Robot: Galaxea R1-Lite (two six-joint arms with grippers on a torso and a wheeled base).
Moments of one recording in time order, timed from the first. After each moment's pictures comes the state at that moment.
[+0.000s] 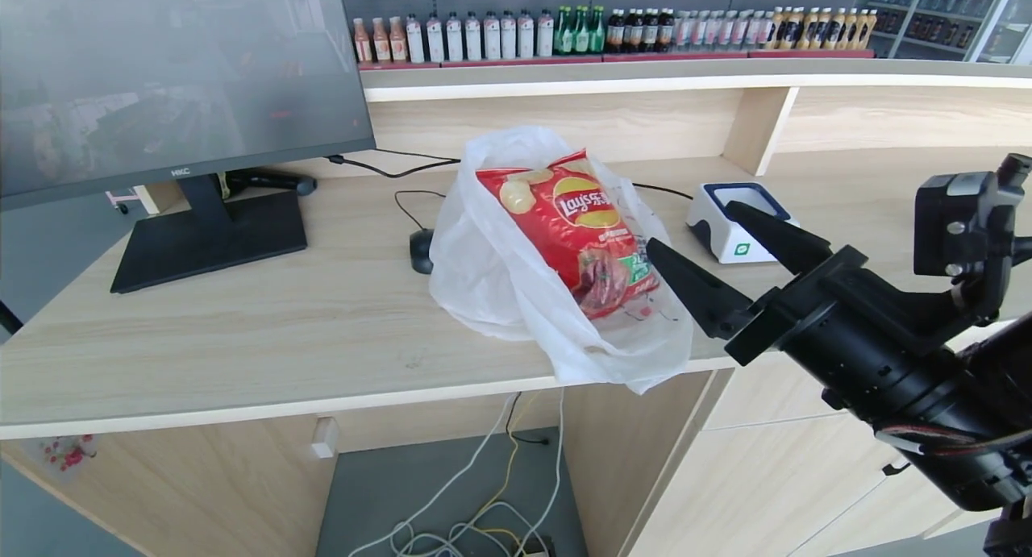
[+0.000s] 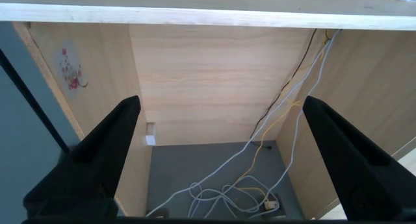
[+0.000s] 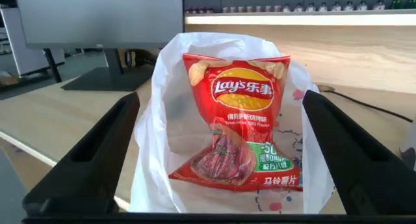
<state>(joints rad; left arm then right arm) 0.00 0.00 0.00 0.00 0.00 0.01 0.62 1.60 -0.45 -1.52 0.02 -0.04</state>
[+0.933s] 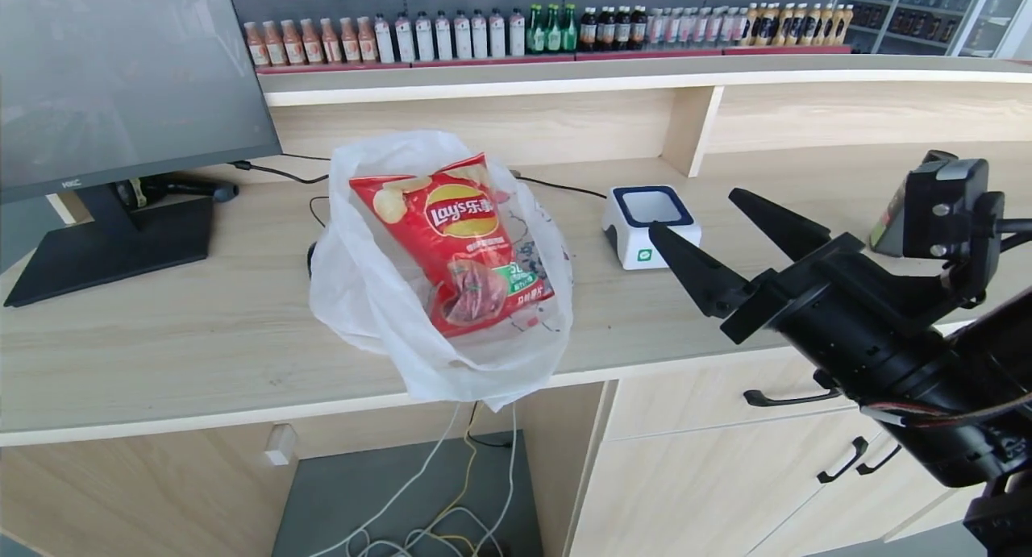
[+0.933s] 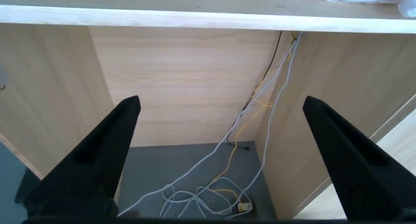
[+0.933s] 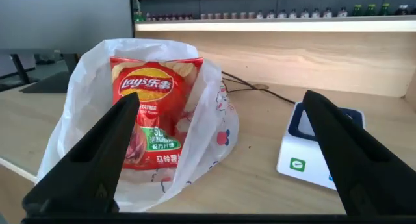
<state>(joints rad) 0.00 0.00 0.00 0.00 0.00 0.00 0.59 1.63 -0.49 -1.54 0.01 -0.05</state>
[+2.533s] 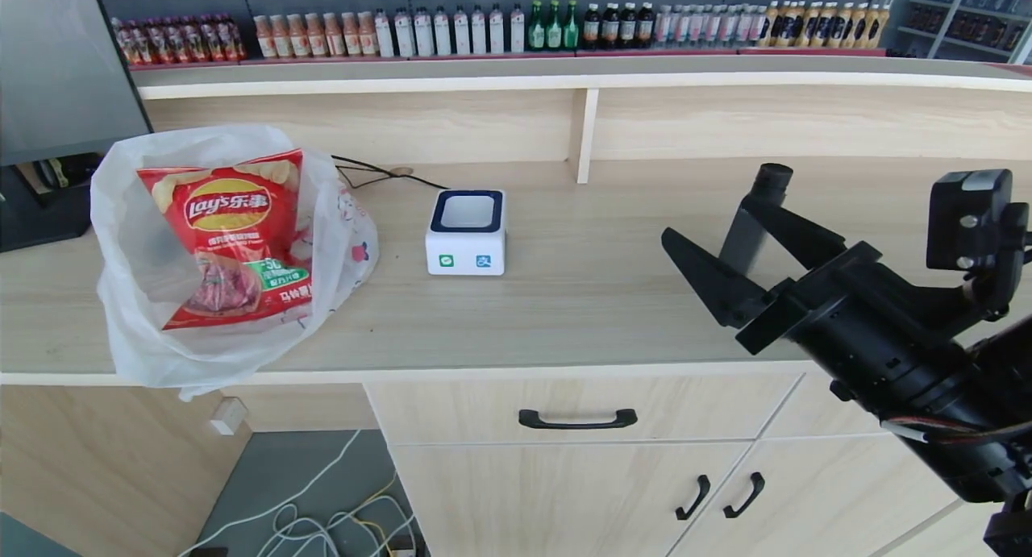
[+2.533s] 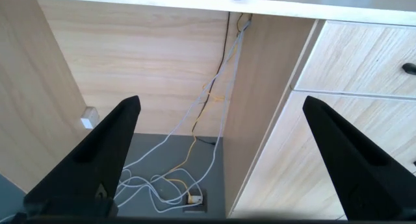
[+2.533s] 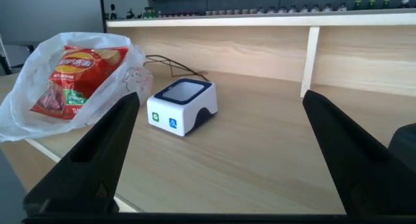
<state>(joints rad) 0.00 0.00 0.00 0.00 0.00 0.00 0.59 1.61 -0.44 -1.56 0.01 -0.04</state>
